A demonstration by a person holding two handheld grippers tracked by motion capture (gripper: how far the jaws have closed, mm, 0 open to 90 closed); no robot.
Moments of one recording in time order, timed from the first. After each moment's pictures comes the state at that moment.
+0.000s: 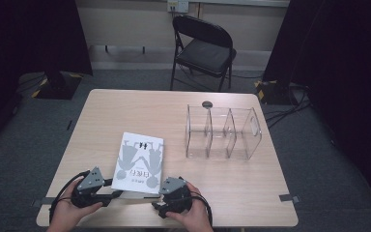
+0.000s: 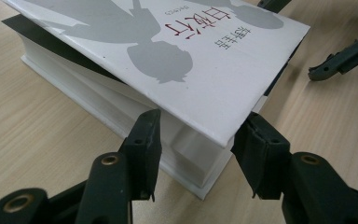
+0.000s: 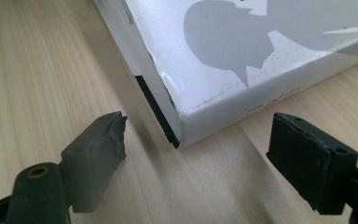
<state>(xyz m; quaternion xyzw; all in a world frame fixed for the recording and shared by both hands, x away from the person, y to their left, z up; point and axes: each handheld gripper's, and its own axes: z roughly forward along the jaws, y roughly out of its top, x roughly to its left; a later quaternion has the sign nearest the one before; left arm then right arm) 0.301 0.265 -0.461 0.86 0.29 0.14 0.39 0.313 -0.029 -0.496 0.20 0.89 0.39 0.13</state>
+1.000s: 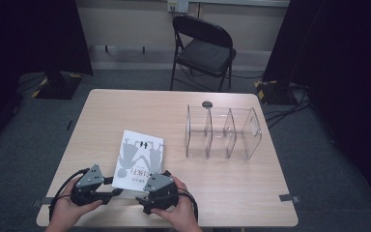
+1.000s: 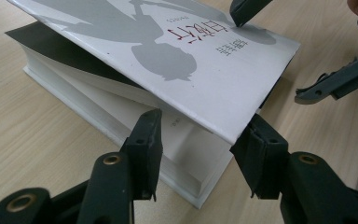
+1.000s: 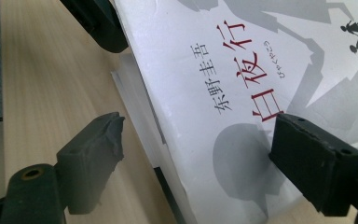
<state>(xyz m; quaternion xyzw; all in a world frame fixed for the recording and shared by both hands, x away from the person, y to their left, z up) 0.304 0.264 -0.452 0.86 0.29 0.13 0.40 0.312 0.011 -0.472 0.17 0.88 0.42 0.17</state>
